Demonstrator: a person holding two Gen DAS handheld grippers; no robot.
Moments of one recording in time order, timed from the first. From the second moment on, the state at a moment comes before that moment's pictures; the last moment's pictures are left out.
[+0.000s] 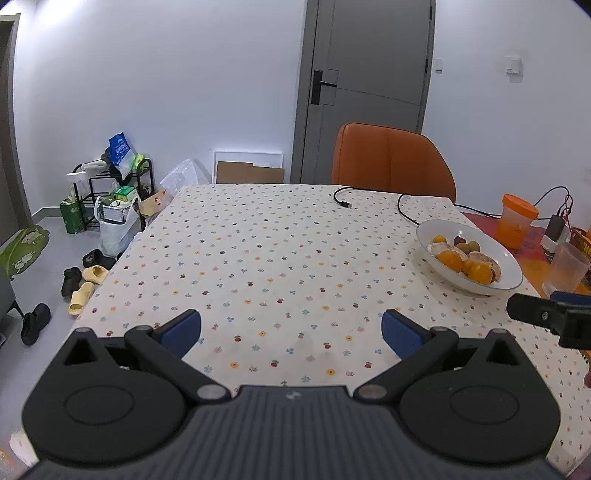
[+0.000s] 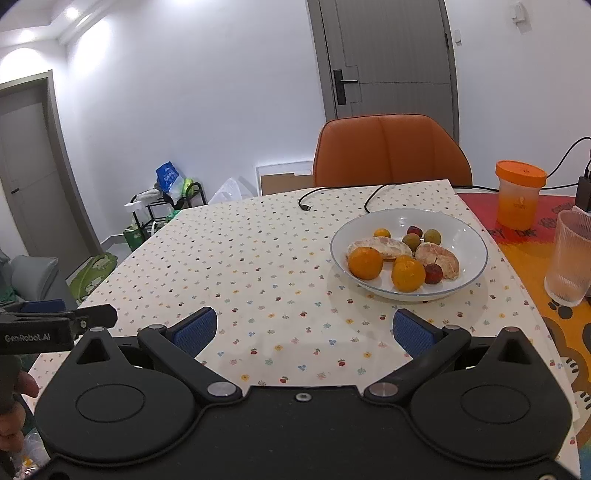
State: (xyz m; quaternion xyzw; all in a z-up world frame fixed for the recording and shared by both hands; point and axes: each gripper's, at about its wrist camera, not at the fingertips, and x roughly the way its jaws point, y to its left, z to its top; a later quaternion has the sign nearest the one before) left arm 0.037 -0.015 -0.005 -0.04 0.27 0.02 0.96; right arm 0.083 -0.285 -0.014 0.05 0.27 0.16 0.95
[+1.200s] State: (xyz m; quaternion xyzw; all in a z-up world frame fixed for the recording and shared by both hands) left arm 0.037 -0.014 -0.008 -0.04 0.28 0.02 0.96; right arm 0.084 -0.286 -0.014 0.04 0.26 0.16 0.95
